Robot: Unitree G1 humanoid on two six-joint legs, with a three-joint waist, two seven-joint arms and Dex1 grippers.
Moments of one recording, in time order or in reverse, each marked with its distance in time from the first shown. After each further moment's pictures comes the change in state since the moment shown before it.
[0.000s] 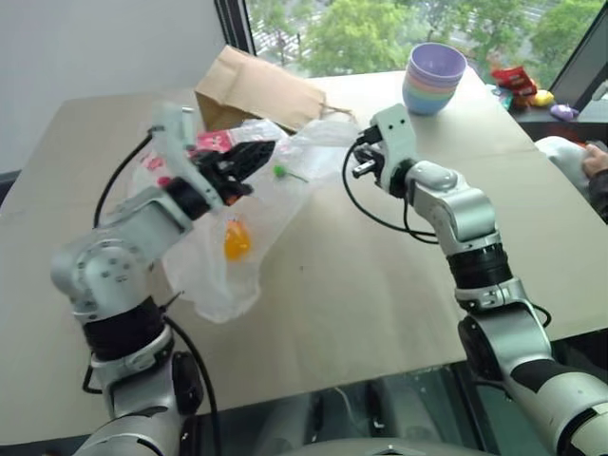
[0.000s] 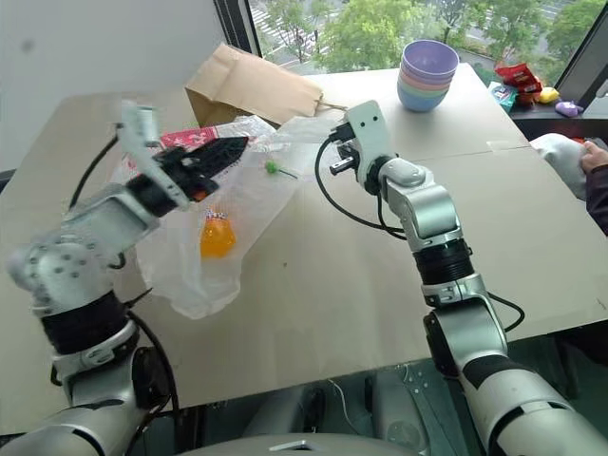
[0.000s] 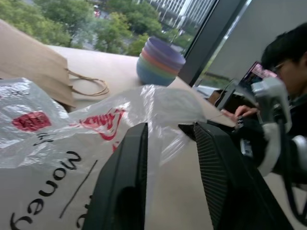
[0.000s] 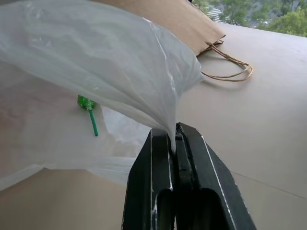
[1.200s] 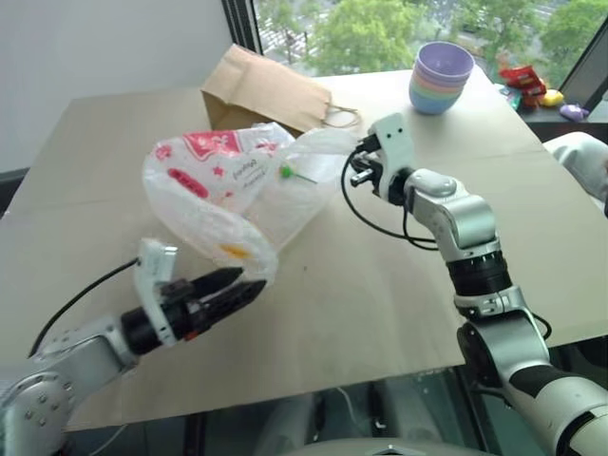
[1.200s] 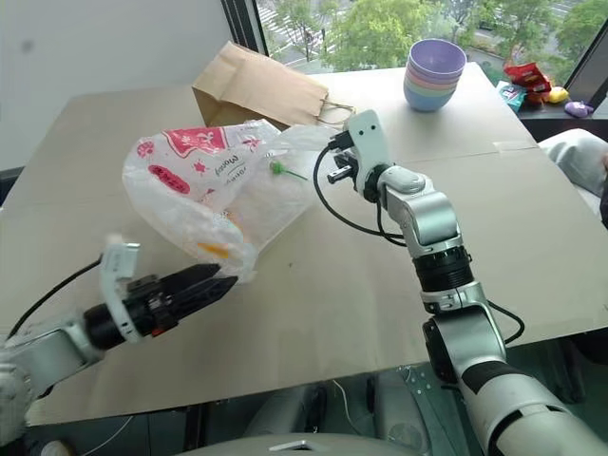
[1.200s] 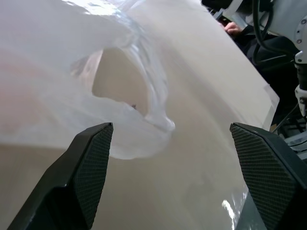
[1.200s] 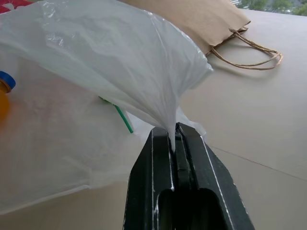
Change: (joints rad) left arm 0.661 0.126 -0.094 -0.243 -0.053 -0.196 -0.200; right arm 0.040 0.010 -0.003 -0.061 0.010 0.063 0.018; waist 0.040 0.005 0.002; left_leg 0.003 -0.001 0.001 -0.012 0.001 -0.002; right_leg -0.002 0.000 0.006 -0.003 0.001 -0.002
